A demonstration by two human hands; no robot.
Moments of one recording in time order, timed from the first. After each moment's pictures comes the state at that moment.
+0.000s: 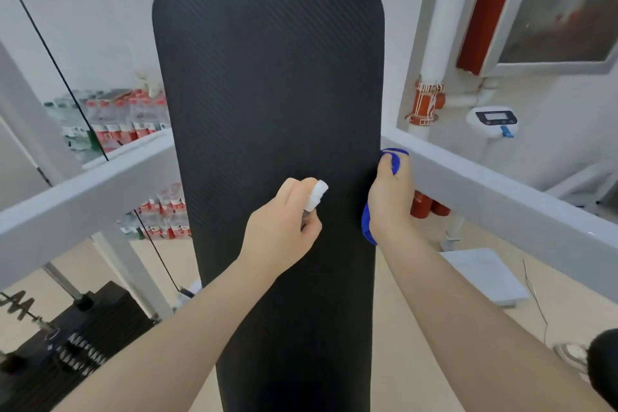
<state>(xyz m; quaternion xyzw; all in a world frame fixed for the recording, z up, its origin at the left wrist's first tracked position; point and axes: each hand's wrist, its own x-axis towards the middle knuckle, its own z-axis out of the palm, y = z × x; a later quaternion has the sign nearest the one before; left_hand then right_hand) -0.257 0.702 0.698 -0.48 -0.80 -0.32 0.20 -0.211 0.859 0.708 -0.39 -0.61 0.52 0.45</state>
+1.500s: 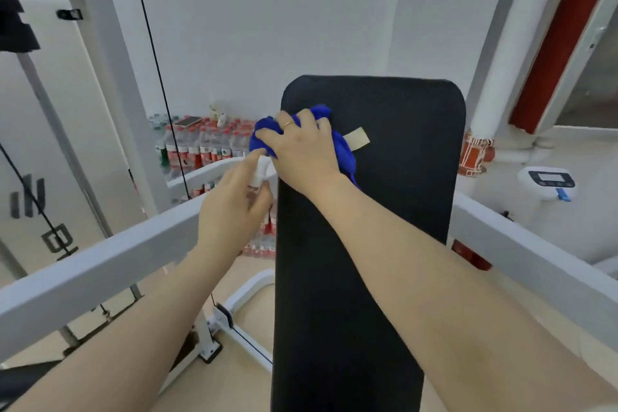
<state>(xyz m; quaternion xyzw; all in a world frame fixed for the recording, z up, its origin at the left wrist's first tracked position) -0.337 0.580 0.785 -0.32 -0.82 -0.40 0.27 -0.332 0.711 0.839 -0.01 -0.93 -0.17 0.31</state>
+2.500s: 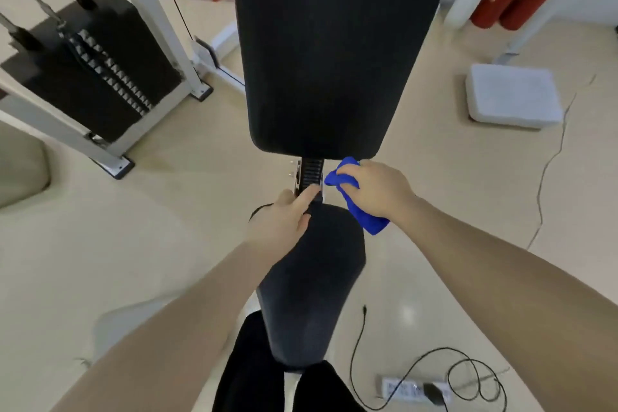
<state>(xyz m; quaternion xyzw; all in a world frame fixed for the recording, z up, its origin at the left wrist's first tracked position) -0.012 0.503 0.359 -0.34 -0.90 -0.13 -0.23 0.019 0.693 0.361 -0.11 -0.97 0.12 -0.19</state>
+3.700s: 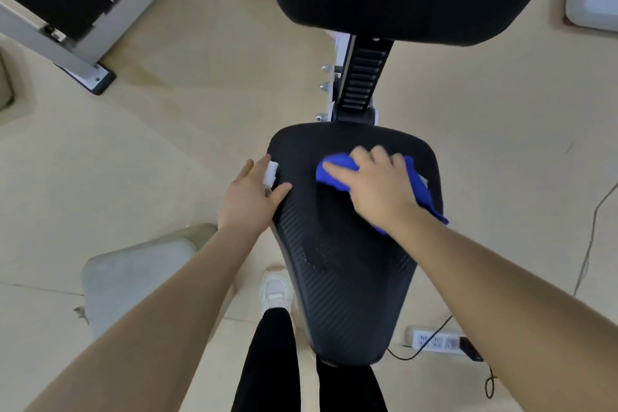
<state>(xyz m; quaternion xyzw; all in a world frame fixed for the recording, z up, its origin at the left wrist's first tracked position) -0.021 0.409 0.157 -0.07 -0.92 -0.23 -0.29 0.049 0.600 0.154 -0.02 -0.98 0.04 -0.18</state>
